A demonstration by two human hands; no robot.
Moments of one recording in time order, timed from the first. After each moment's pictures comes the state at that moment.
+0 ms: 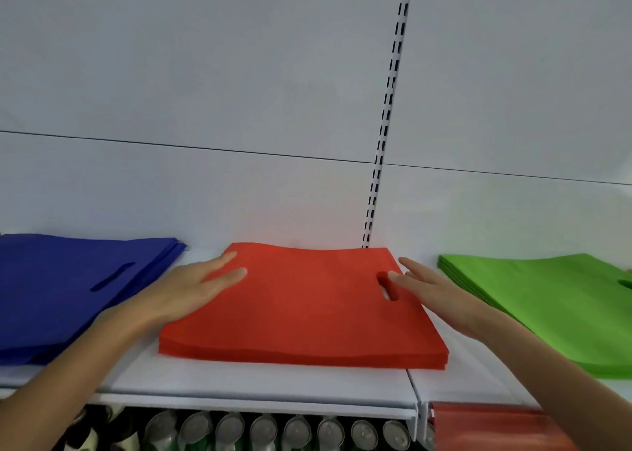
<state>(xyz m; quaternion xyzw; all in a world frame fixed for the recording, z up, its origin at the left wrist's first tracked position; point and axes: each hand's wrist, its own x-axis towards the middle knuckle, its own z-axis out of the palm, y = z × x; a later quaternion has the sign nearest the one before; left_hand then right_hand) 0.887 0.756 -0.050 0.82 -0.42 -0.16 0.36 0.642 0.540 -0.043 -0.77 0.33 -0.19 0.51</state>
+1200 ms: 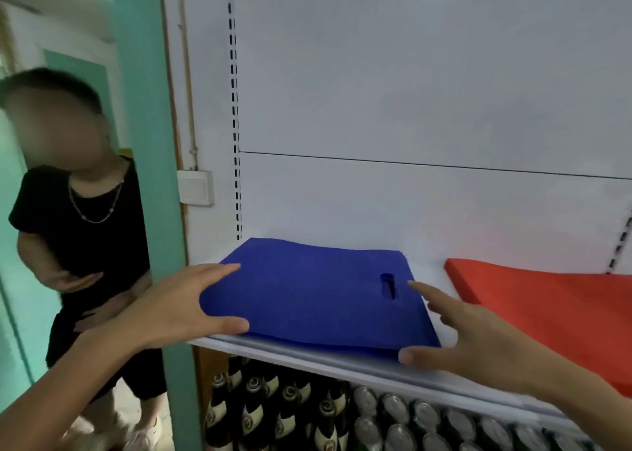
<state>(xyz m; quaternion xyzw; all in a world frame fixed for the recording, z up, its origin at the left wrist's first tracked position) 1.101 1.043 -0.063 0.88 -0.43 0.00 0.19 0.848 0.792 -0.049 -0.95 0.21 -0.04 0.23</state>
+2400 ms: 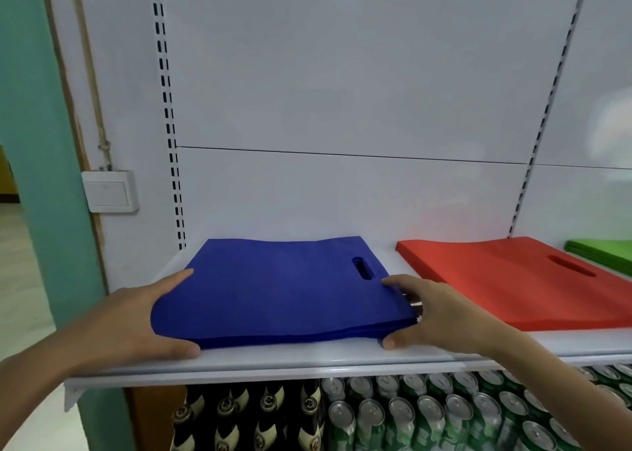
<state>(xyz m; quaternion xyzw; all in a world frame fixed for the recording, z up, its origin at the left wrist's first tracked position) 1.181 1.049 -0.068 0.83 -0.51 -0.09 0.20 0.880 0.814 -0.062 -0.91 0.30 -0.13 0.26</state>
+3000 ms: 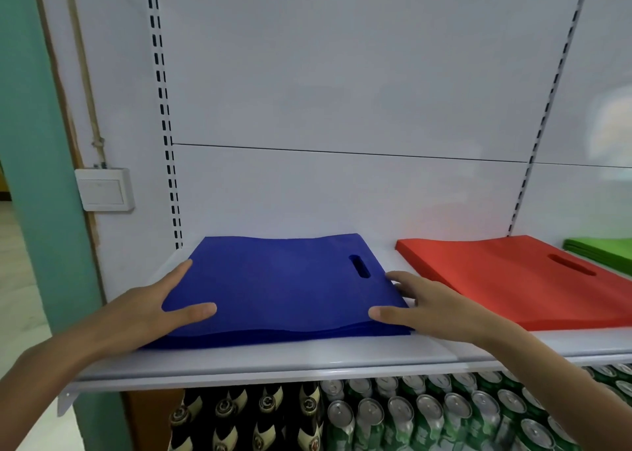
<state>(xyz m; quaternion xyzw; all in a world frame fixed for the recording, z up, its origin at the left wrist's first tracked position) 1.182 1.030 -0.072 0.83 -0.46 -0.13 0.27 0.889 0.813 -0.057 -0.88 0.33 -0.11 0.33</state>
